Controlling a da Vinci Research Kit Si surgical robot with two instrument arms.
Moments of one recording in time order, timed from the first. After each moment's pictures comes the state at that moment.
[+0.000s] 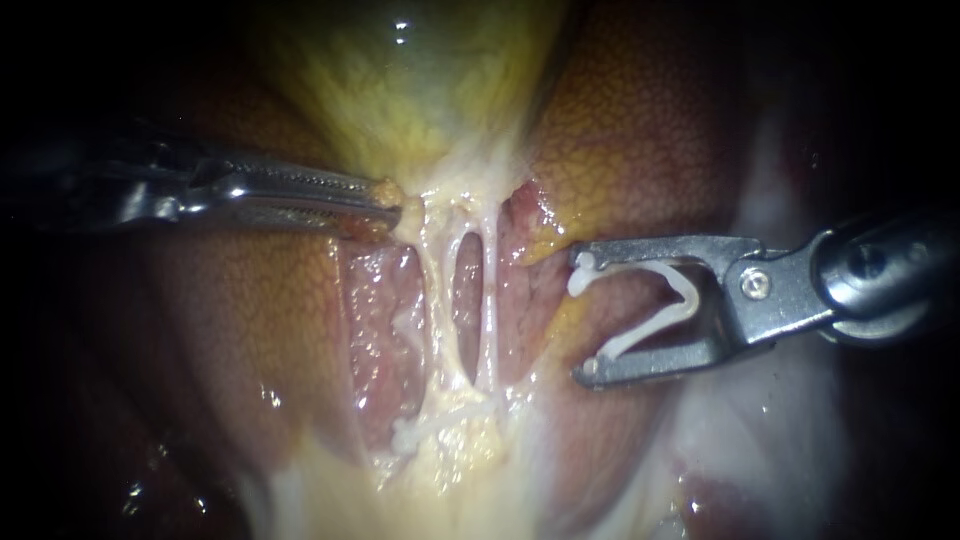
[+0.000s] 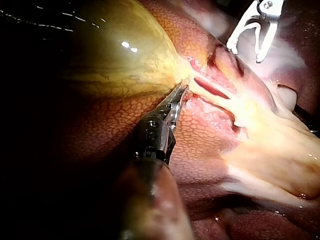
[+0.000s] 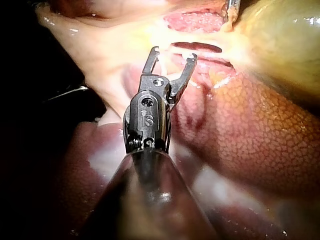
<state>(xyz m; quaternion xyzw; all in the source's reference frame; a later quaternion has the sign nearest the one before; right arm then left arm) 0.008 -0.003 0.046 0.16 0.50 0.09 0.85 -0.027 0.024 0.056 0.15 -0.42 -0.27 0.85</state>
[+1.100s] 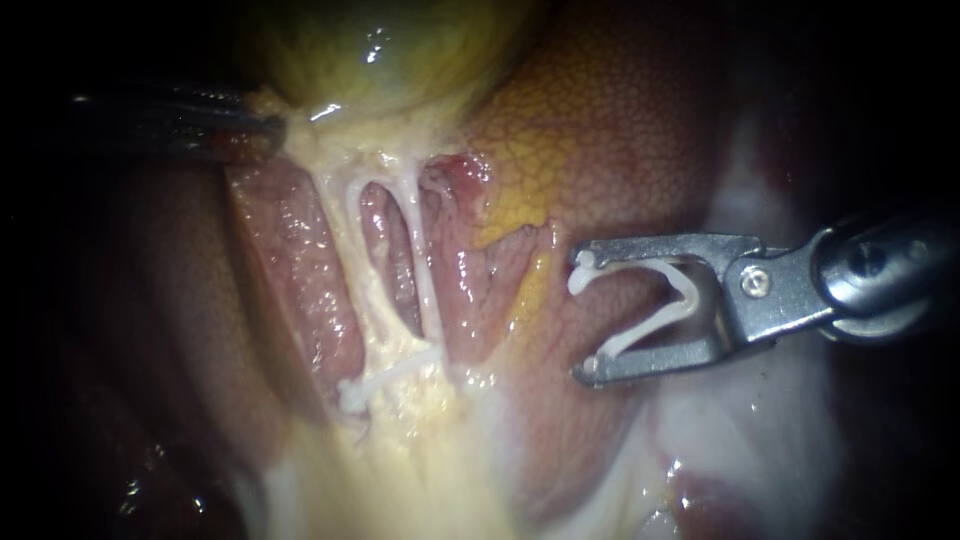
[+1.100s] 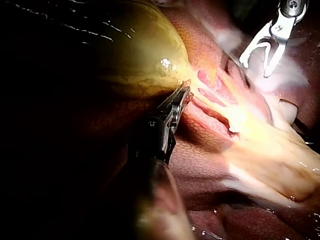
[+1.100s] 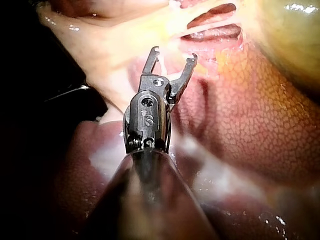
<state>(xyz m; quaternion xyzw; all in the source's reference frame) 0.009 -0.003 0.046 0.16 0.50 0.09 0.85 -0.021 0.027 0.046 0.12 -0.45 -0.31 0.83</state>
